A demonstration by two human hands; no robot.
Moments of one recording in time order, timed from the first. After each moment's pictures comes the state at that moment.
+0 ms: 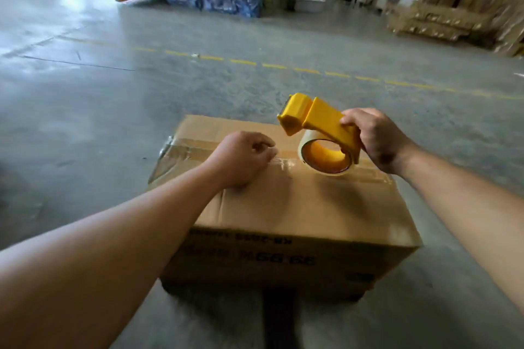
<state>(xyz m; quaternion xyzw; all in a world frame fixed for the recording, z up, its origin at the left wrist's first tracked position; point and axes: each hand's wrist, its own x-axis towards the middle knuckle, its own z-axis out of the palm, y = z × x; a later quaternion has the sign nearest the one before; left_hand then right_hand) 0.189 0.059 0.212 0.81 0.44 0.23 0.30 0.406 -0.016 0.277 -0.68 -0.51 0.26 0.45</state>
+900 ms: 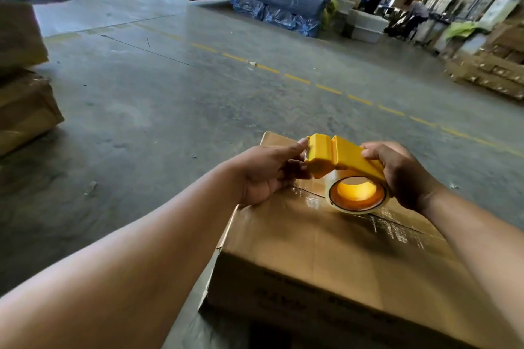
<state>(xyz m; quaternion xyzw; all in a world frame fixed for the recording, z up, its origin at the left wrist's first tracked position) 0.073 0.128 0.207 0.44 0.35 0.32 0.76 0.289 0.091 0.254 -0.64 -0.58 0.31 0.40</state>
